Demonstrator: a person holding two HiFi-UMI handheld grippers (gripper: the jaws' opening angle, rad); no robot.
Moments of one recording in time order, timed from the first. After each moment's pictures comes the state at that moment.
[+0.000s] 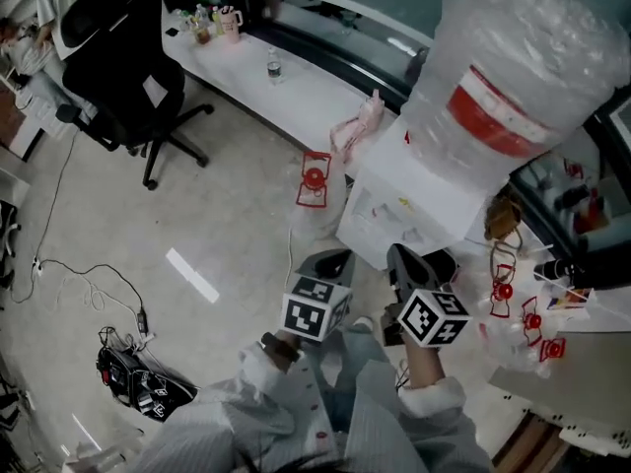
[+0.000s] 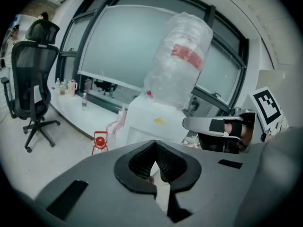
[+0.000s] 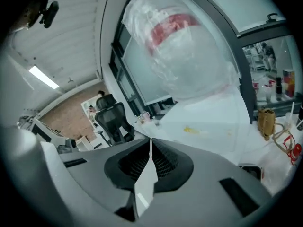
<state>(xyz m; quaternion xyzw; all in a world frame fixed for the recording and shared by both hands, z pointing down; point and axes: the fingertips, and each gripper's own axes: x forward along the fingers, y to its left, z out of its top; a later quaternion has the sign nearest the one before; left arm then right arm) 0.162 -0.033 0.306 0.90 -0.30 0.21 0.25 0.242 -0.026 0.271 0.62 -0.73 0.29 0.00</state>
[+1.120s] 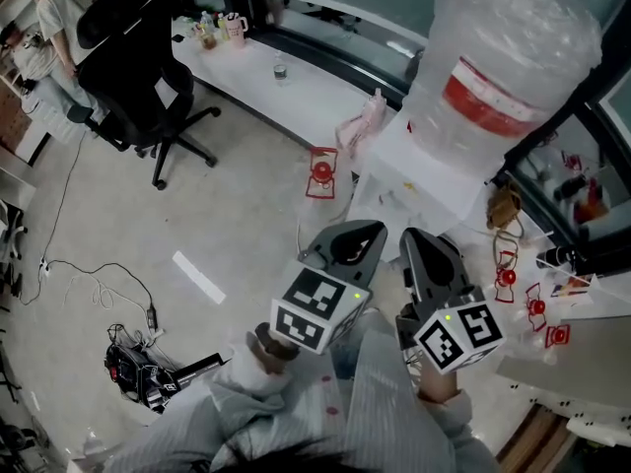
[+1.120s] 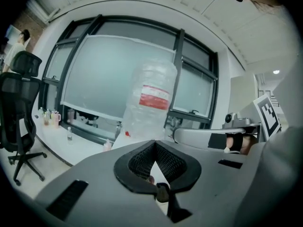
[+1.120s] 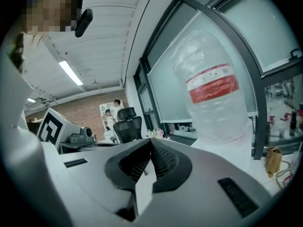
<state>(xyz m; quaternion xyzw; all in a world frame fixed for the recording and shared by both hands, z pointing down) 0.163 0.004 0.141 0.96 -0.24 0.10 0.13 0.191 0.023 0.115 0.60 -0.79 0.14 -0.02</state>
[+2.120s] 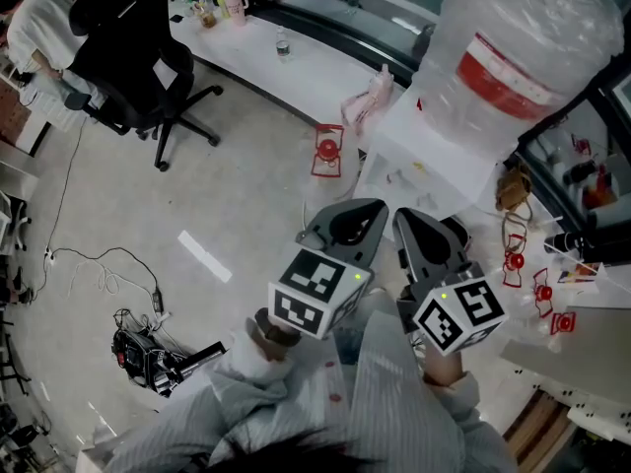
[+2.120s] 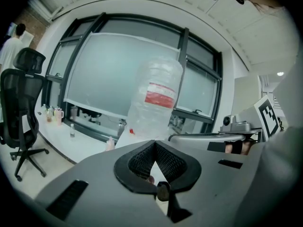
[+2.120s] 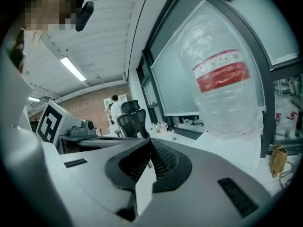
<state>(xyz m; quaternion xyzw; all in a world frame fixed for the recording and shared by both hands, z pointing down) 0.153 -0.012 0.151 0.95 -0.25 0.10 0.14 0.170 0.004 0.135 0.56 -0.81 0.16 0.02</state>
